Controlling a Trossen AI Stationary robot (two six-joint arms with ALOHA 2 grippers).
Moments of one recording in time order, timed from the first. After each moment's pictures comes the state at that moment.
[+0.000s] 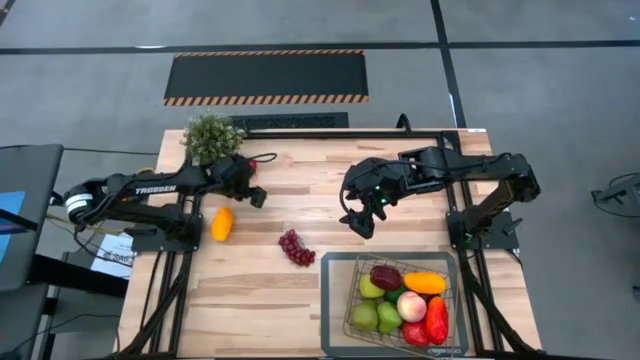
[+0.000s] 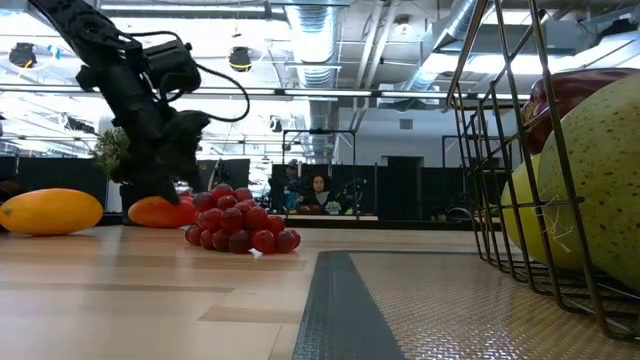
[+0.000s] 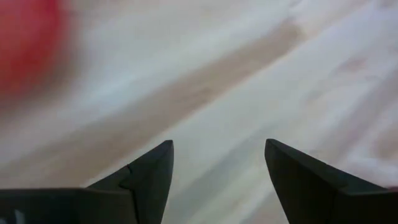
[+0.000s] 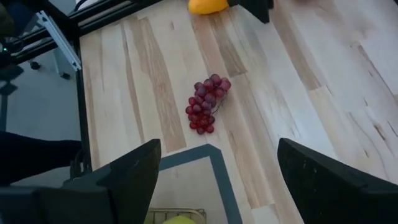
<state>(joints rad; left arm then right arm) 0.50 1.13 0.50 -0.34 0.09 -0.61 0.10 1.60 1.82 -1.07 0.03 0.44</state>
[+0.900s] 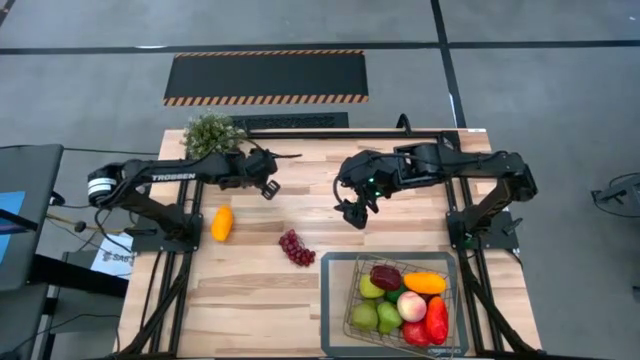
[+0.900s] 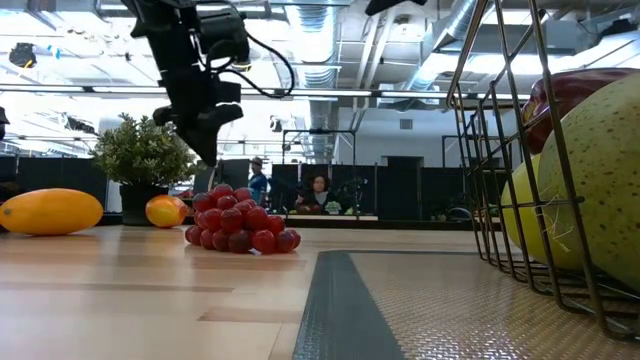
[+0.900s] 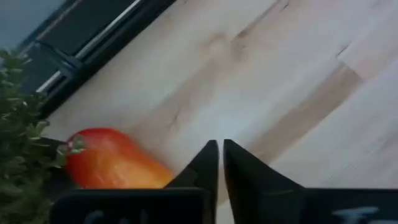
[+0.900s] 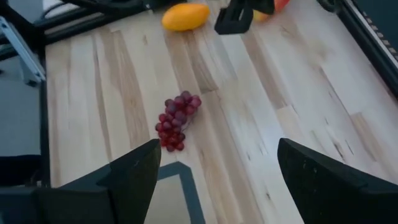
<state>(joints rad) 0.34 1.36 0.91 -0.70 -0.43 -0.41 0.06 1.61 1.82 -1.04 0.11 0.36</state>
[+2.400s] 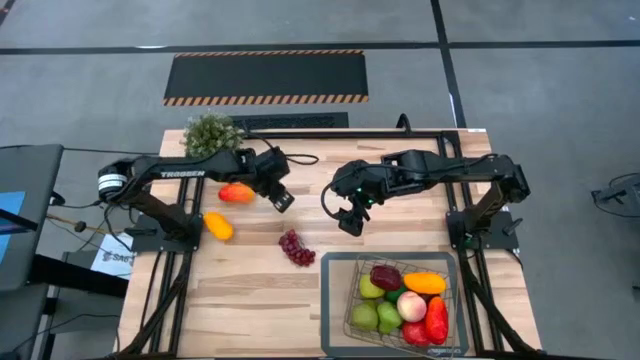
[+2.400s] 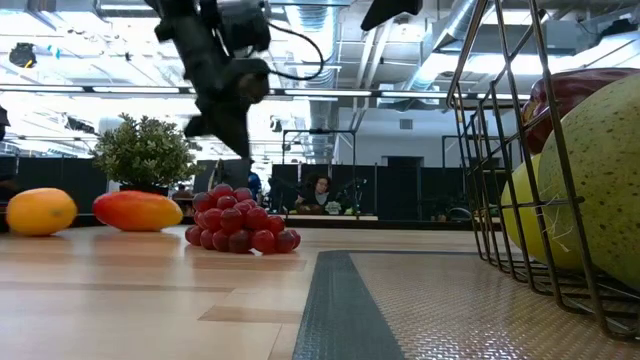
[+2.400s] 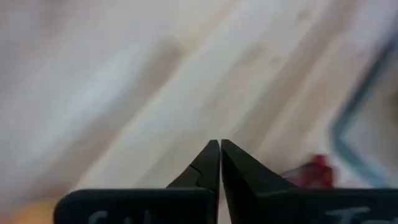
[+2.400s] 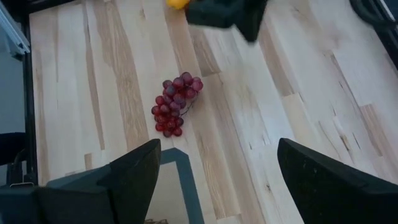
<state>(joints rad) 0.31 1.45 1.03 -0.66 0.10 -0.46 0.07 1.67 1.82 -1.06 0.10 0.33</state>
